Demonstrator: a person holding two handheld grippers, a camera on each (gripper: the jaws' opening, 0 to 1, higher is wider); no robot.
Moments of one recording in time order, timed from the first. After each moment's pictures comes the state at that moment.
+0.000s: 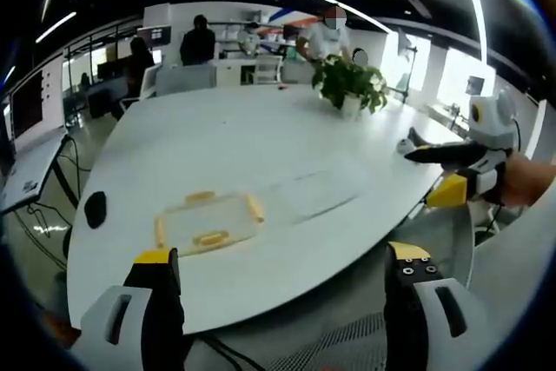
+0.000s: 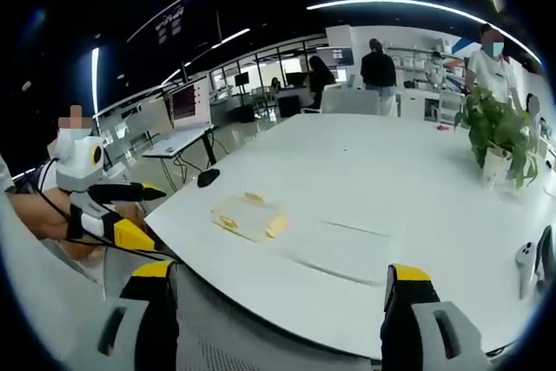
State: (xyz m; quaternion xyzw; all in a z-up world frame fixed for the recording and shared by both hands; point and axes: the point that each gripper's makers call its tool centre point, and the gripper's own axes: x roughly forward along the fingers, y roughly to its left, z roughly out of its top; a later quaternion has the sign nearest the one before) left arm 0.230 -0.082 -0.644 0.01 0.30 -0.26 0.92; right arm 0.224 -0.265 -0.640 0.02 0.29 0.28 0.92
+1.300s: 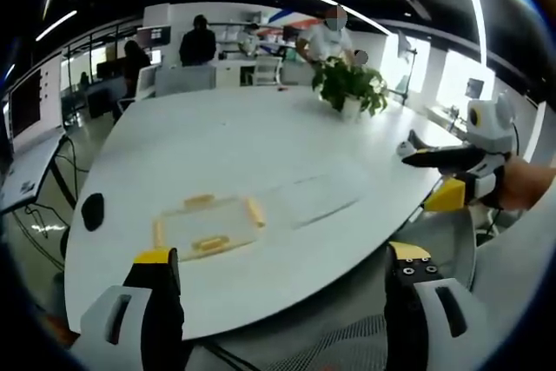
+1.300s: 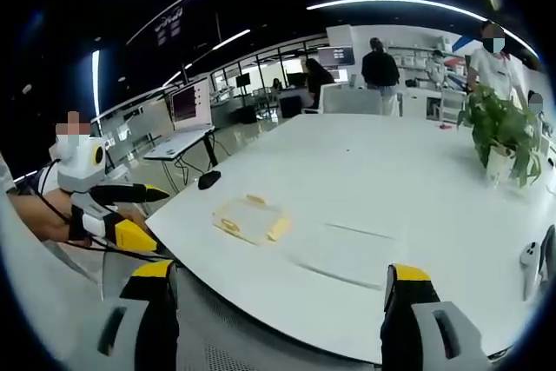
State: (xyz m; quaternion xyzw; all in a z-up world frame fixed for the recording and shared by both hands) left arm 0.239 -0.083 -0.644 0.01 0.30 -0.26 0.92; right arm 0.232 -0.260 -0.642 0.02 0.29 0.29 0.91
